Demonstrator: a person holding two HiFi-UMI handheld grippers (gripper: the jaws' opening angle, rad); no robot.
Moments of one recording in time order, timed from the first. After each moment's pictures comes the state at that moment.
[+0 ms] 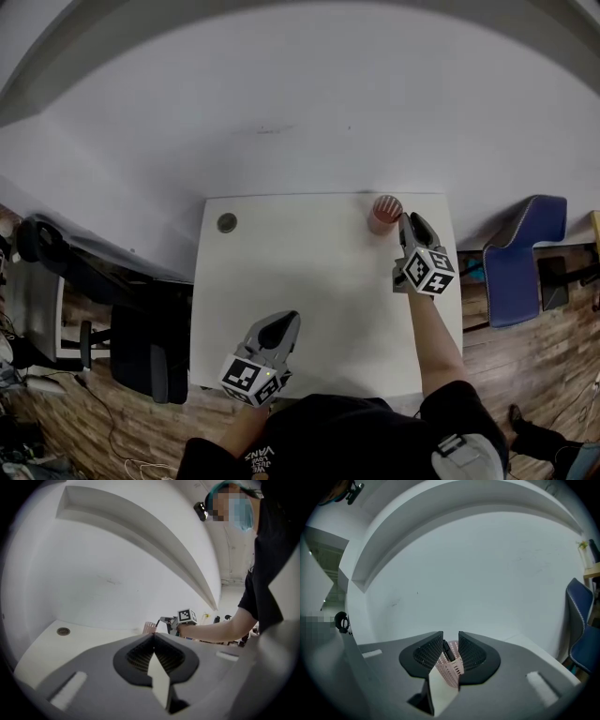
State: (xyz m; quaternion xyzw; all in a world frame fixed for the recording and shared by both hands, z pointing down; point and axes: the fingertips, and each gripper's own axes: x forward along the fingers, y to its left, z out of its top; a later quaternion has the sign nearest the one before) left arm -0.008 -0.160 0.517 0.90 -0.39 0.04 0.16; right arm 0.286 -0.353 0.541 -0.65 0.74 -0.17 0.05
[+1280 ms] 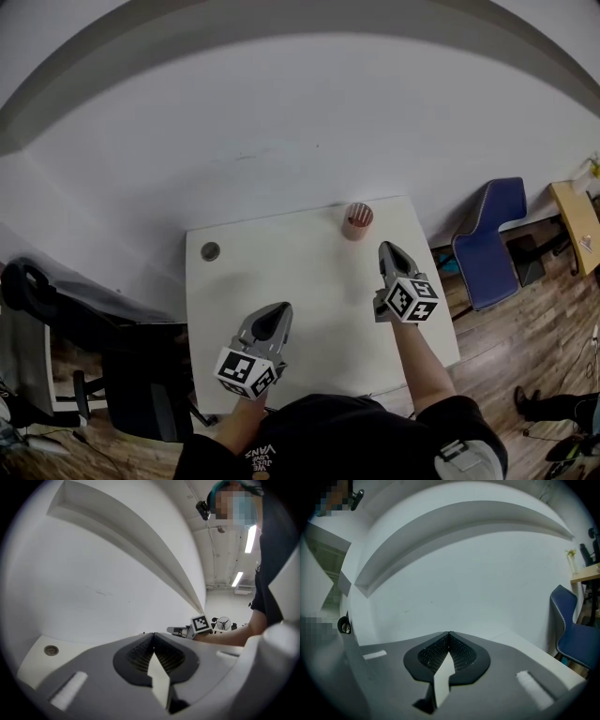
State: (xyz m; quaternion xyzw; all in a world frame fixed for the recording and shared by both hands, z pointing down) left arm -0.016 -0.186 0.483 0.94 -0.32 0.00 0.12; right arm 0.249 -0.260 0.504 -0.67 0.72 -0.16 0.07
